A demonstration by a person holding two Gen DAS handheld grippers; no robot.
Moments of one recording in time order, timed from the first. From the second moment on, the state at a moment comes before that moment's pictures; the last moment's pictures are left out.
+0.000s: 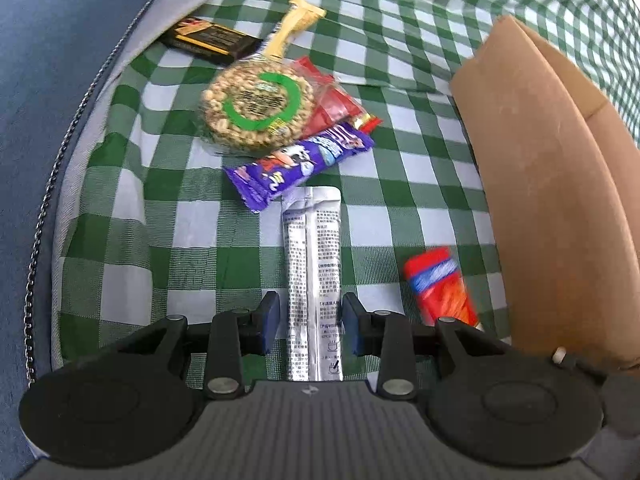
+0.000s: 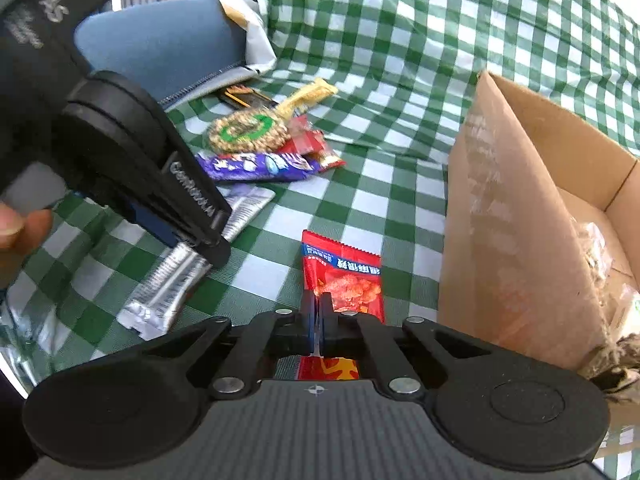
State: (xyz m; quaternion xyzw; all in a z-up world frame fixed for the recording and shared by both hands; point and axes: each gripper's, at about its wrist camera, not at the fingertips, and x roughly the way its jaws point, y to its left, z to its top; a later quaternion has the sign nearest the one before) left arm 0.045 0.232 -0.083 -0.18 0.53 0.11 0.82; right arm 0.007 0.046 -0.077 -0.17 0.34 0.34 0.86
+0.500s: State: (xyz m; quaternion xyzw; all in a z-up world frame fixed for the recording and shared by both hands) left arm 0.053 0.221 -0.087 -0.14 0.54 0.11 0.83; right arm 0.023 0.046 -0.087 -0.12 0.41 0.31 0.85
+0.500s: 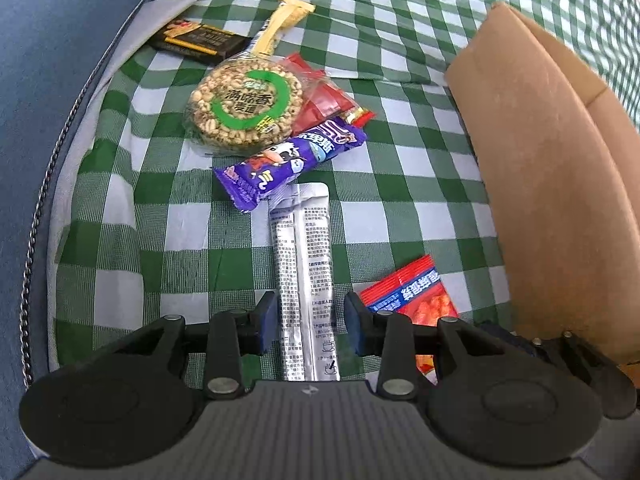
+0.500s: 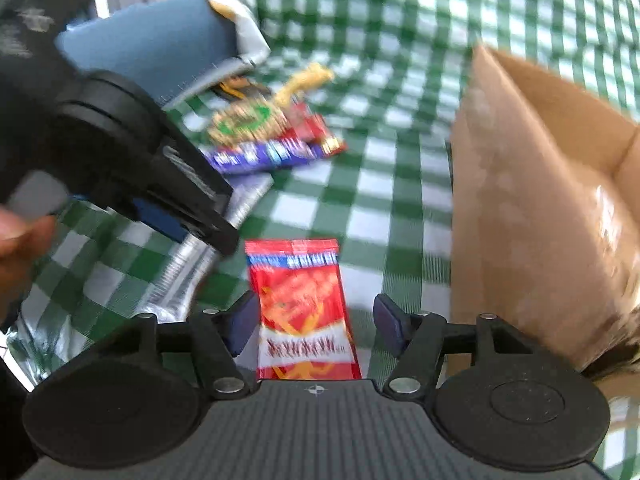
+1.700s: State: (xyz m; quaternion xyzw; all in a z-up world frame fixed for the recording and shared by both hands) left arm 0.031 0.223 -0.024 -0.24 0.36 0.04 0.90; right arm -0.009 0.013 -0.008 -0.11 0.24 0.32 0.91
